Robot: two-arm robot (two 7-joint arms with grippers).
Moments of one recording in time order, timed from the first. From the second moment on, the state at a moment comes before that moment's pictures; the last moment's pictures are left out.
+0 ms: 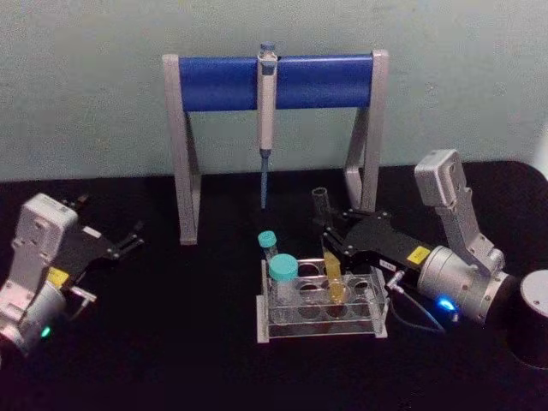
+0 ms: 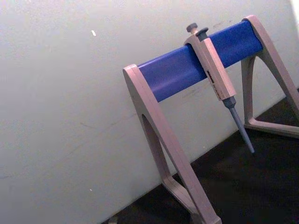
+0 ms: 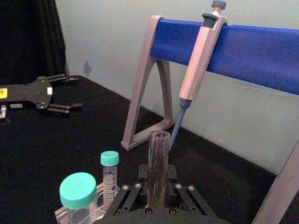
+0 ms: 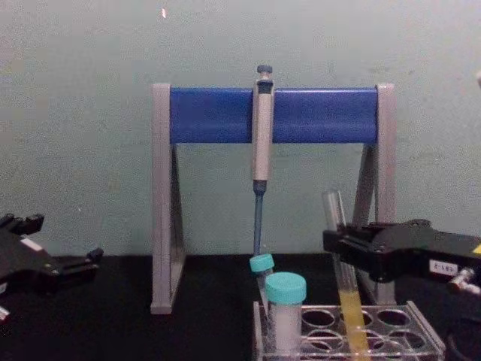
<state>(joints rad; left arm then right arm) -0.20 0.60 0.45 -1.41 -0.25 -0.12 0.03 0.30 0.43 -0.43 -1.43 0.39 0.06 0.48</state>
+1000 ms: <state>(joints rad) -0.20 0.60 0.45 -1.41 -0.25 -0.12 0.03 0.23 0.44 -0.33 -1.54 0.51 -0.07 0.50</state>
